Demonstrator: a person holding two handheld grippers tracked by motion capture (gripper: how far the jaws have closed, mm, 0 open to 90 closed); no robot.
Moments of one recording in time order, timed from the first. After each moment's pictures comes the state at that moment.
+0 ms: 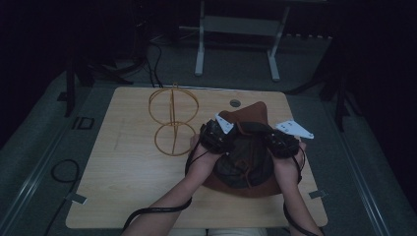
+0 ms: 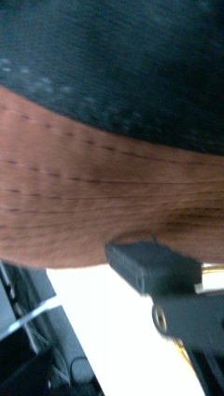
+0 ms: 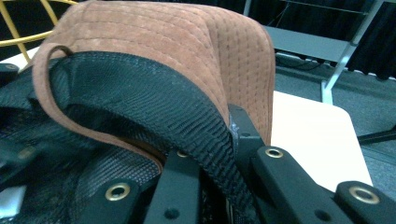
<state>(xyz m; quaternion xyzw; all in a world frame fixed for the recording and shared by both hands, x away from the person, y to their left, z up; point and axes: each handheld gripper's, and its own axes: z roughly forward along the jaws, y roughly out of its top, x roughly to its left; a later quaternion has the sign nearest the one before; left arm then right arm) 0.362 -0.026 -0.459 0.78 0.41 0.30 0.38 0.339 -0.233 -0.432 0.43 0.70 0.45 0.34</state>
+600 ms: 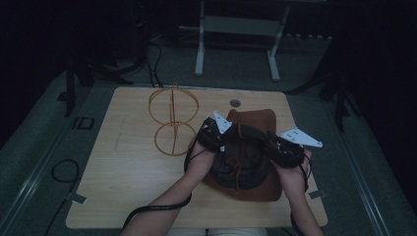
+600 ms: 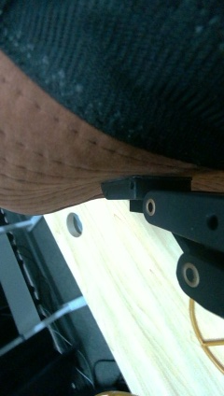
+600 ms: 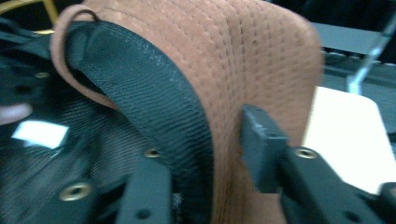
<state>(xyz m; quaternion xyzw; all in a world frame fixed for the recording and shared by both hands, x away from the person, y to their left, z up) 0.358 -0.015 -0.449 0.77 0.37 0.31 0.41 0.315 -0.245 -0.434 0.41 0.72 0.47 0.30</state>
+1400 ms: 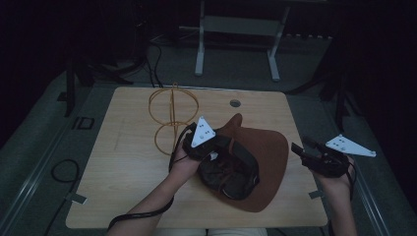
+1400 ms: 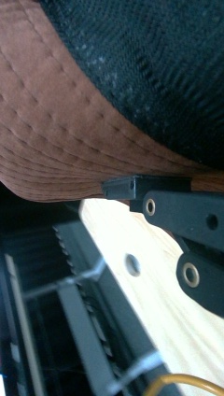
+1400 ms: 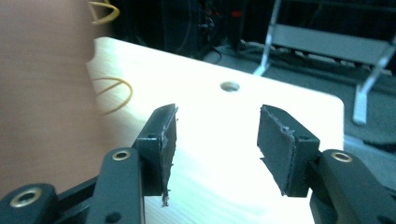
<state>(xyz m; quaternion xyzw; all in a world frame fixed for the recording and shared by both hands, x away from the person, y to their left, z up) 0.320 0.029 -0.434 0.75 0.24 0.28 0.55 0.291 -0.343 -0.419 0.39 0.72 0.49 0.28</state>
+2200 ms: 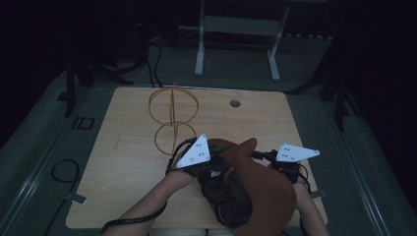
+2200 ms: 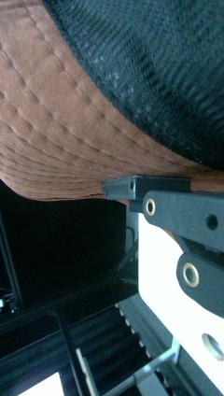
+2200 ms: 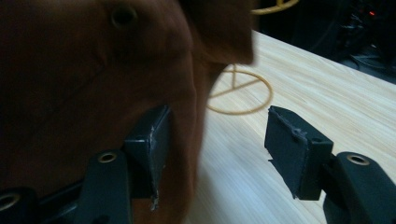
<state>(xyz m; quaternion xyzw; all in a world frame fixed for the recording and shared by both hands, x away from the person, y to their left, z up) 0.287 0.033 -0.435 0.74 0.05 0.21 0.63 0.288 -0.242 -0.445 0.20 0.80 0.55 0.12</state>
